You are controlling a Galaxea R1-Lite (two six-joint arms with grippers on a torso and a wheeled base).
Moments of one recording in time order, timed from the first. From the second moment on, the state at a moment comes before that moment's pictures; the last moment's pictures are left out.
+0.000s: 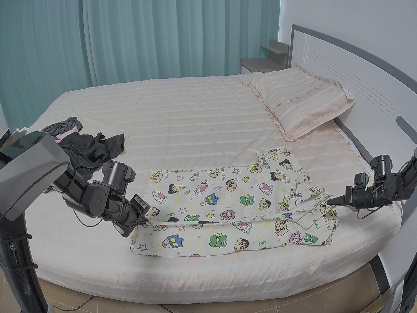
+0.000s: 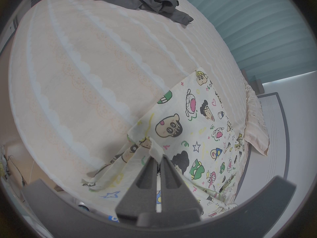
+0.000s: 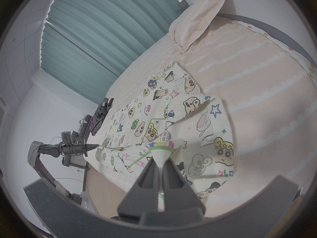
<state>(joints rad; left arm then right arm) -0.24 2.16 -1.00 -0.19 -0.09 -1.10 -0.20 2.09 -0.87 -0.30 0.72 0.10</state>
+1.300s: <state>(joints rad) -0.24 2.23 -1.12 -0.10 -0.05 -1.11 -0.20 2.19 -0.96 -0.30 0.68 0.18</state>
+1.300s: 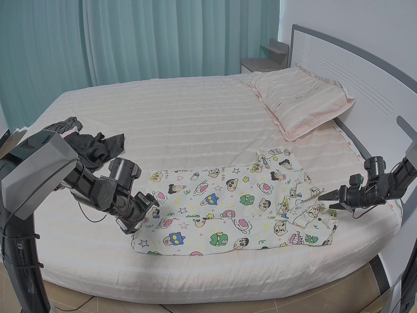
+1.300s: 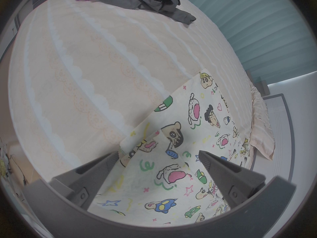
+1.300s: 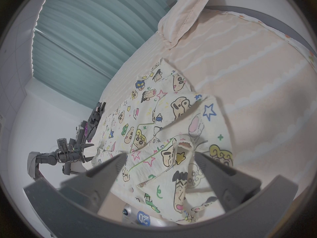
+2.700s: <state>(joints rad) -0.11 1.67 -0.52 -0.42 -0.33 -1.29 0.11 2.06 -0.43 -1.04 0.07 1.04</state>
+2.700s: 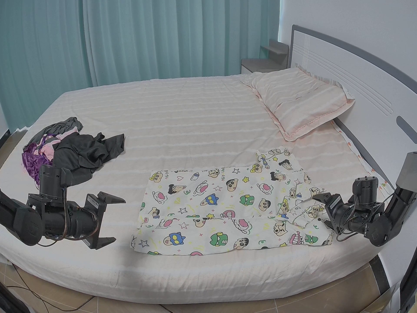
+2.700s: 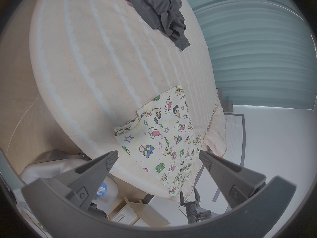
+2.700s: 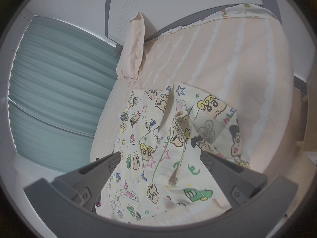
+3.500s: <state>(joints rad) -0.11 1.76 -0.51 -0.44 -0.33 -1.29 0.13 2.28 -0.52 -1.23 -0.02 1.03</state>
